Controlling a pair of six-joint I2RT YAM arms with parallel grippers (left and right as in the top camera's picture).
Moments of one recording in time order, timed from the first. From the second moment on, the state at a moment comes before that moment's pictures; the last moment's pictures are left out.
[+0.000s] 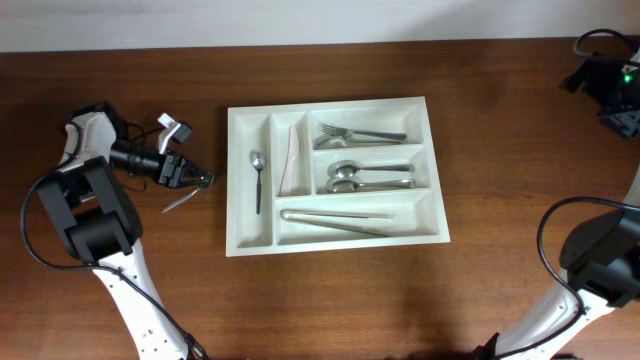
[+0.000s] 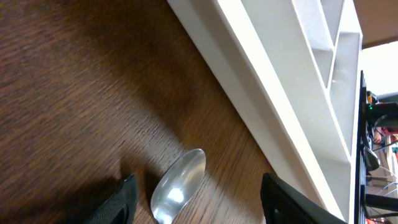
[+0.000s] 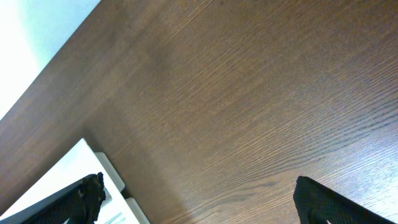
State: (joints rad) left arm 0.34 2.55 2.00 -1.47 0.82 1.12; right arm -0.50 2.09 2.23 -1.29 -0.25 0.24
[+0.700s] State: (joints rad) left arm 0.31 2.56 2.00 -1.47 0.80 1.12; right arm -0.50 2.09 2.23 -1.29 -0.25 0.24
